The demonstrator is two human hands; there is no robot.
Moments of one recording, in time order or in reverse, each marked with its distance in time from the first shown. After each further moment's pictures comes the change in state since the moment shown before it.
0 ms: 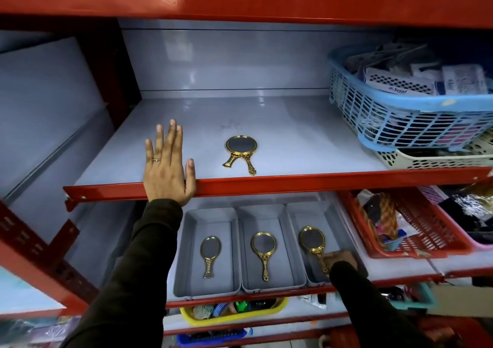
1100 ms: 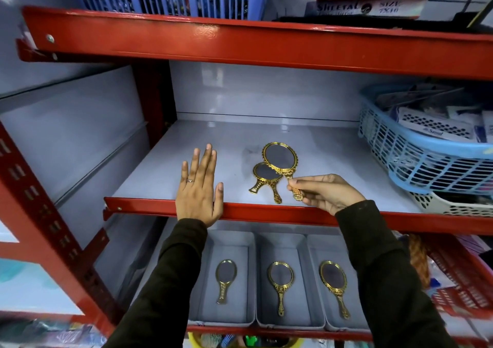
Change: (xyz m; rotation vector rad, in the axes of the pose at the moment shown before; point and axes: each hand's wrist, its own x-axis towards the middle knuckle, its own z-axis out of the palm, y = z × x) left_hand 0.000 0.007 -0.011 -0.038 -0.015 0.003; right_hand -0.132 -0.265 -0.083 0.420 -0.658 -0.466
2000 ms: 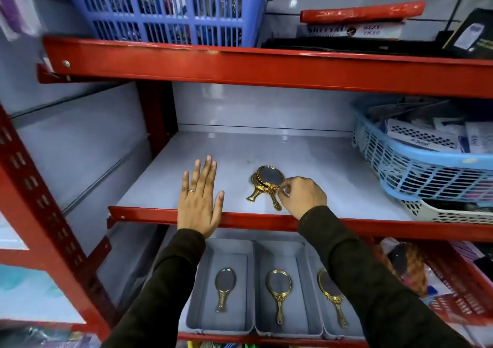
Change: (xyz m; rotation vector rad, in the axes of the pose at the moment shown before) left_hand 0.002 0.006 -0.016 -0.049 -0.087 0.011; right_hand 0.025 0.010 0.045 -1.189 0.504 -0.396
